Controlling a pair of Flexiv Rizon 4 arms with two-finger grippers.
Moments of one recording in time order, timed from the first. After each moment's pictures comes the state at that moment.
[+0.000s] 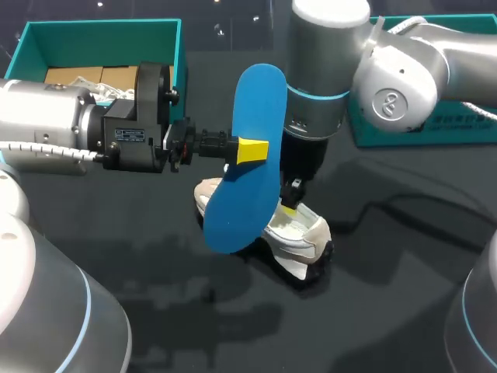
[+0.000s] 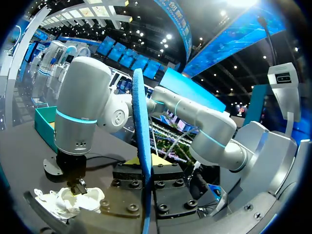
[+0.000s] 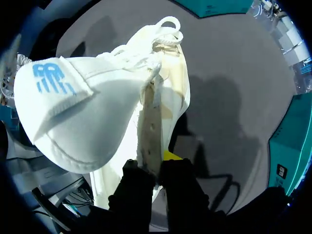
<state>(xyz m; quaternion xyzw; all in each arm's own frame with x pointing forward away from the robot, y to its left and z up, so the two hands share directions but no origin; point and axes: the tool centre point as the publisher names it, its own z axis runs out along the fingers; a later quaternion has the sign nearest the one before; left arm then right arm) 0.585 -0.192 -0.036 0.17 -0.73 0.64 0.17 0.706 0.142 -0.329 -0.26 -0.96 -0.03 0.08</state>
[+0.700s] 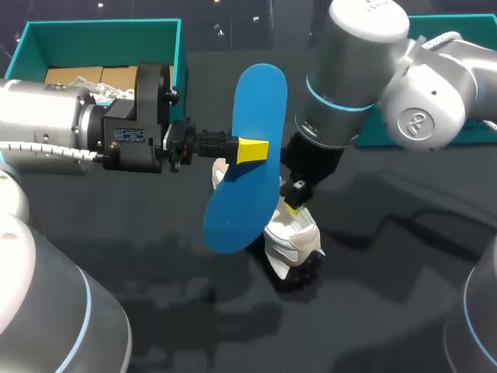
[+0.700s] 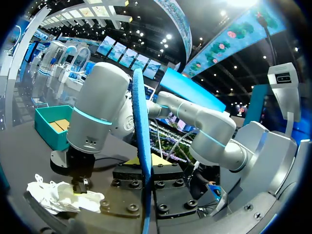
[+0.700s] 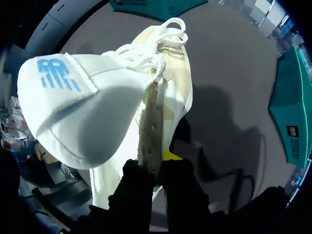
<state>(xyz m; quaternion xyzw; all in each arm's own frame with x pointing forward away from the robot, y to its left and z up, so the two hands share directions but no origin) 0.585 -0.192 -0.036 0.17 -0.73 0.64 0.17 0.699 0.141 -0.321 -0.41 -0.91 -0.08 0.06</state>
